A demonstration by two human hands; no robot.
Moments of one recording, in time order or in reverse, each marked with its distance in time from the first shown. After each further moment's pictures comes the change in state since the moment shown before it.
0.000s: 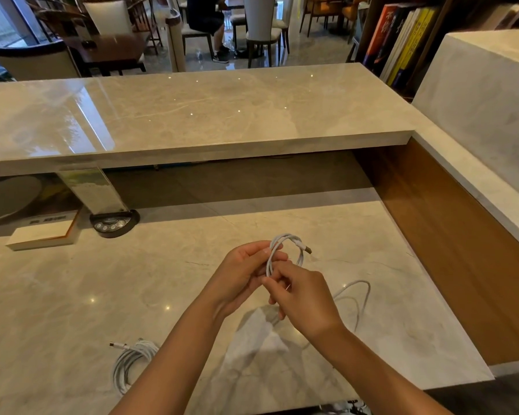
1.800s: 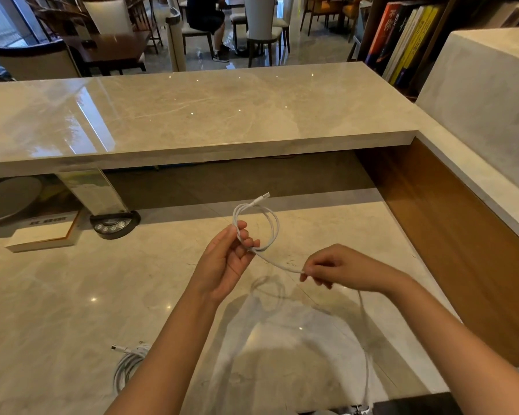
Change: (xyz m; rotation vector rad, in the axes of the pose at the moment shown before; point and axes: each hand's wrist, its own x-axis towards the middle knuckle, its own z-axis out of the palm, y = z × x) left_hand 0.013 0.011 -0.021 -0.496 0.089 0.171; right_hand 0.055 0.045 -0.076 -0.060 -0.571 -0.071
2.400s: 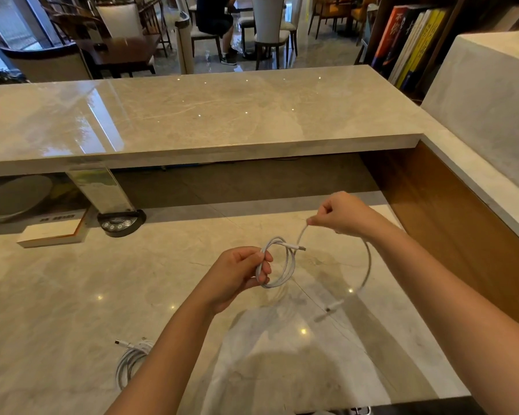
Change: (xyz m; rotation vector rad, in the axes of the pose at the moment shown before) left_hand -0.013 -0.009 -0.002 0.768 -0.053 -0.145; right_hand 0.044 -0.033 -0.049 -0.263 0.315 0.300
